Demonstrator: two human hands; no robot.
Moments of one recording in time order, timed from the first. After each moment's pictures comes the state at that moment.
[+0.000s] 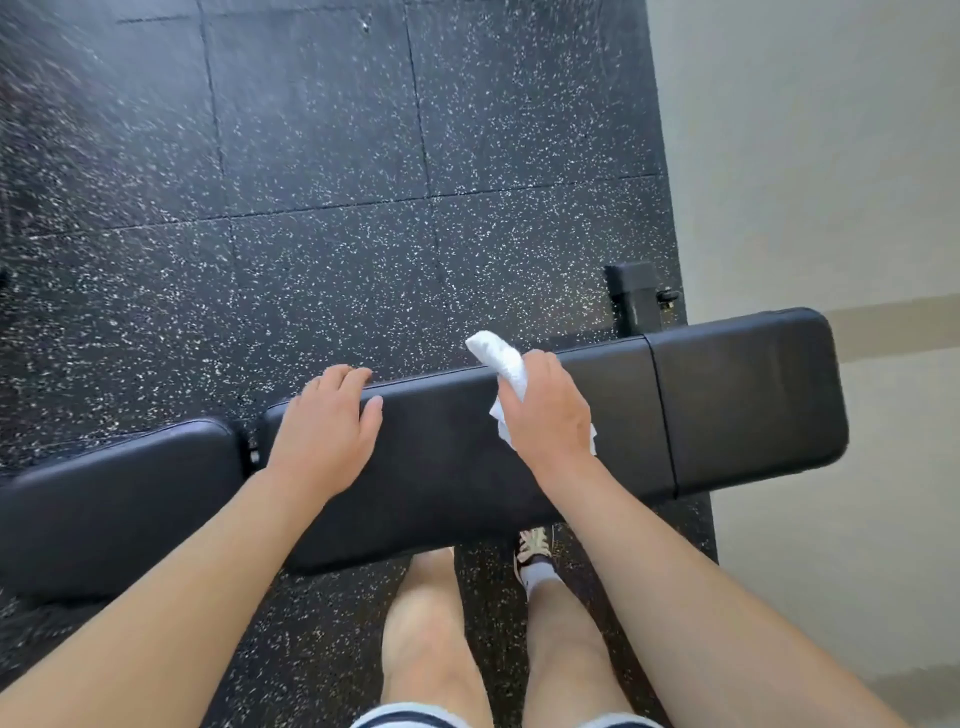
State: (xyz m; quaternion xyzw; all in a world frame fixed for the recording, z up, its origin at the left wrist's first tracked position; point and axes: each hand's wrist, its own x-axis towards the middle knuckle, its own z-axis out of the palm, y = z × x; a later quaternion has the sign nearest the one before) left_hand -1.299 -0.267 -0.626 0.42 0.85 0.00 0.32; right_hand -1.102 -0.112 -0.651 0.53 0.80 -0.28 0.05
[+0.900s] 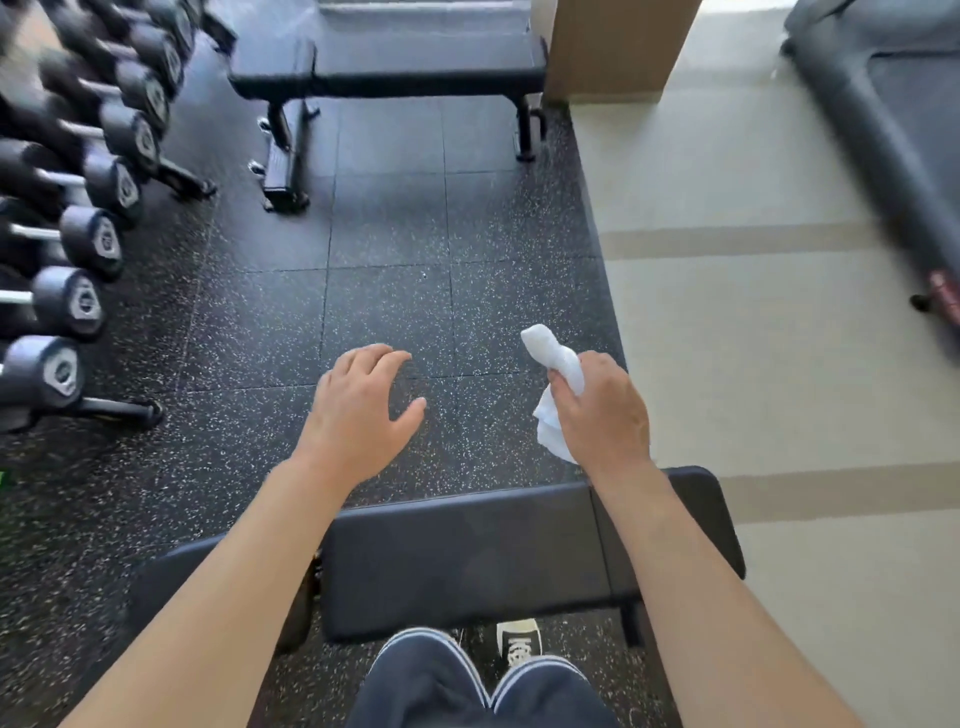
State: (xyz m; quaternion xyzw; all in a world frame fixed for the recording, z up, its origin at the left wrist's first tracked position) left_hand -1.310 -0.178 -0.267 0.46 0.87 0.12 0.13; right_hand -1.099 0.002 -0.291 0.47 0.84 -0.24 -0.15
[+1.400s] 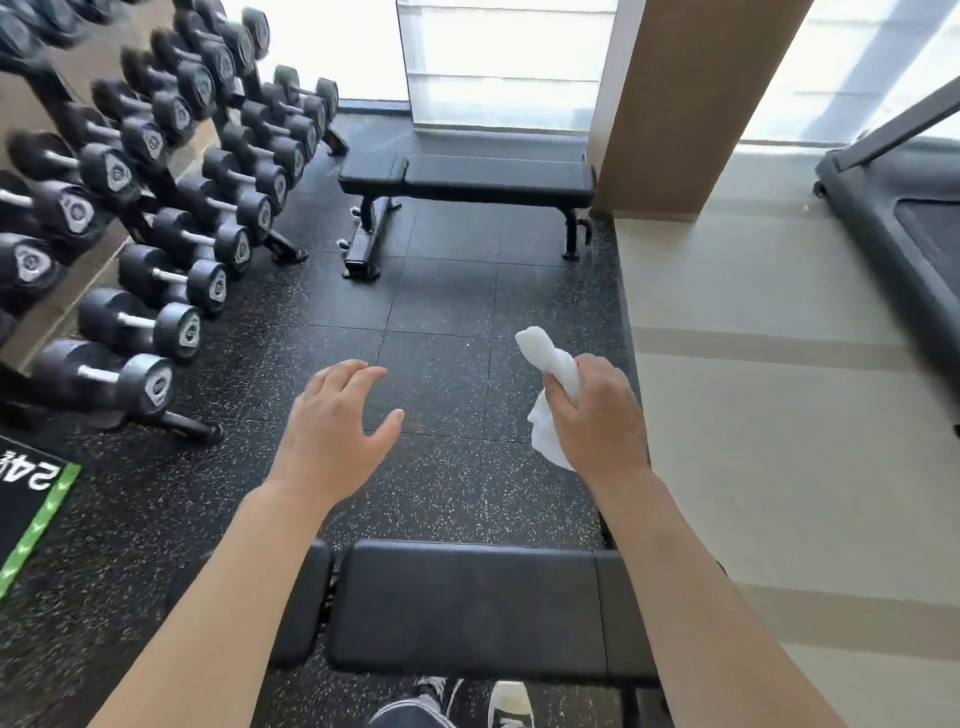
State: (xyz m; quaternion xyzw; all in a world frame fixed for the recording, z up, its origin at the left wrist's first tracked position) left_hand -1.283 -0.243 -0.154 0.37 0.91 0.19 0.04; right_hand -1.109 -0.012 -0.177 0.36 0.86 -0.26 -0.25
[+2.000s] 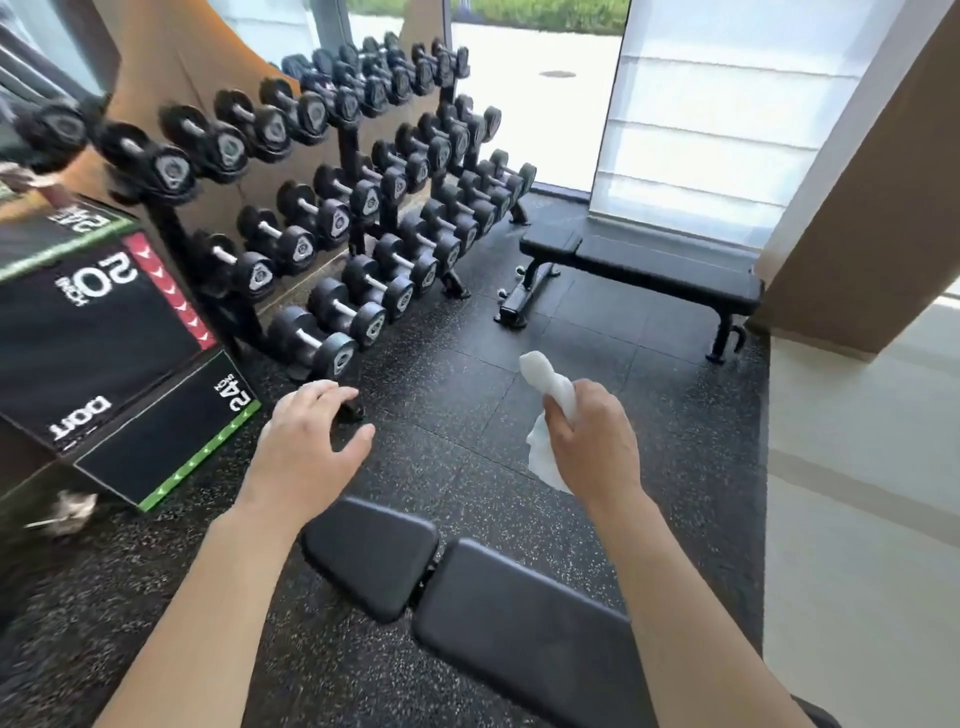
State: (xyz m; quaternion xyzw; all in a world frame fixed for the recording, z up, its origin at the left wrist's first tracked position) left_hand -1.244 -0.512 -0.100 0.16 0.96 0.23 -0.06; right_hand -1.169 -0.210 -0.127 0.19 0.90 -0.30 -0.23
